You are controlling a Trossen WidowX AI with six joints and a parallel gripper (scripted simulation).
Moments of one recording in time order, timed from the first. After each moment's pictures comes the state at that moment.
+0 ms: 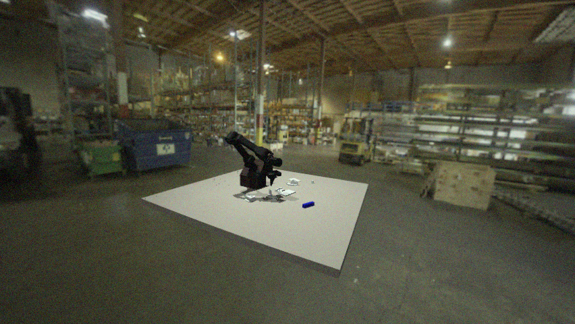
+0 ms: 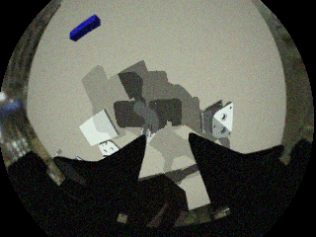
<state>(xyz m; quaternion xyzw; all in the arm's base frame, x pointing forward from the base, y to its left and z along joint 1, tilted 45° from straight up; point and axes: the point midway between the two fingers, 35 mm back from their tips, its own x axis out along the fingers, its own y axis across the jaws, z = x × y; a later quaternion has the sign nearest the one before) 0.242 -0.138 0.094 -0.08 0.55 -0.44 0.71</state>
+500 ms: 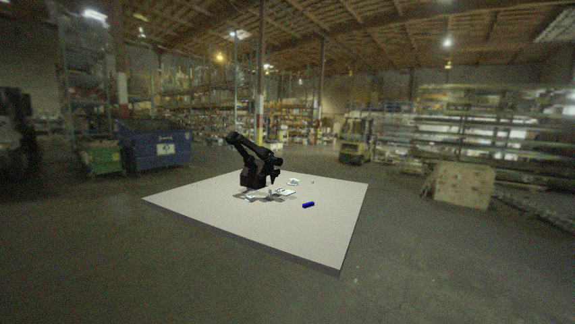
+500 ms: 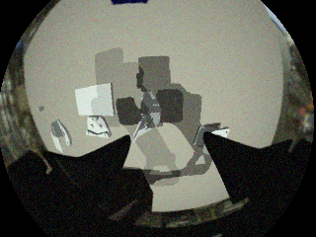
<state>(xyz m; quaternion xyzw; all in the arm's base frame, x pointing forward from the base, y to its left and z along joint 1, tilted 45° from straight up) 0.242 -0.132 0.090 -0.22 0.63 -0.32 0.68</state>
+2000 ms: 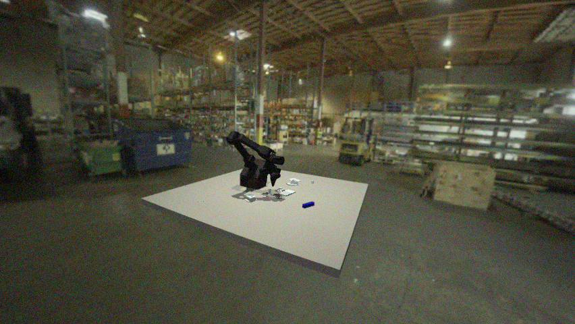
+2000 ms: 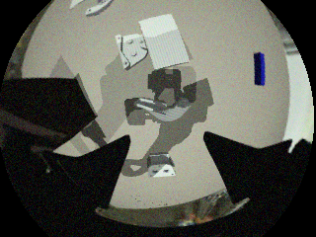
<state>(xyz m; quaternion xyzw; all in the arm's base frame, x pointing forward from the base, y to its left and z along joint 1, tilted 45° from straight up) 0.239 -0.115 0.078 -0.58 0.69 0.12 0.41</state>
